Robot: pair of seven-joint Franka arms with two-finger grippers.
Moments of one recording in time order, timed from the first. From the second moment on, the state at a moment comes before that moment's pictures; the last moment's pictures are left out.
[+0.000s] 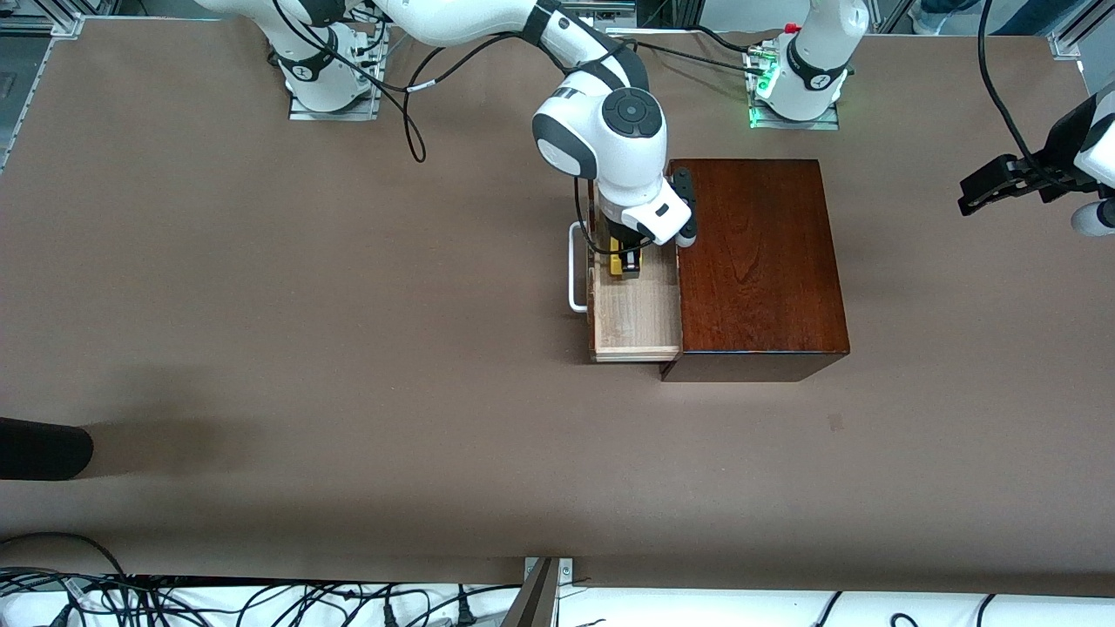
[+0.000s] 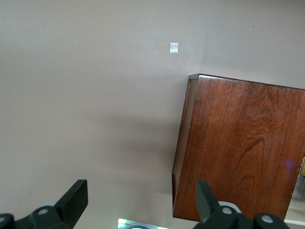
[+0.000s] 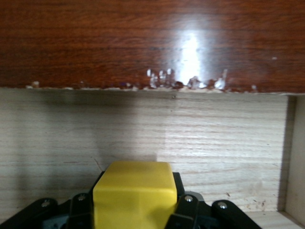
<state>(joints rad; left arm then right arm) 0.06 0.05 -0.09 -1.47 0.05 1.41 -0.20 0.93 0.88 0.02 -1.05 -0.06 2.06 -0.63</state>
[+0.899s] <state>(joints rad) 0.06 0.05 -0.09 -1.47 0.05 1.41 -0.20 0.93 0.88 0.02 -1.04 -0.06 2.02 -0.63</state>
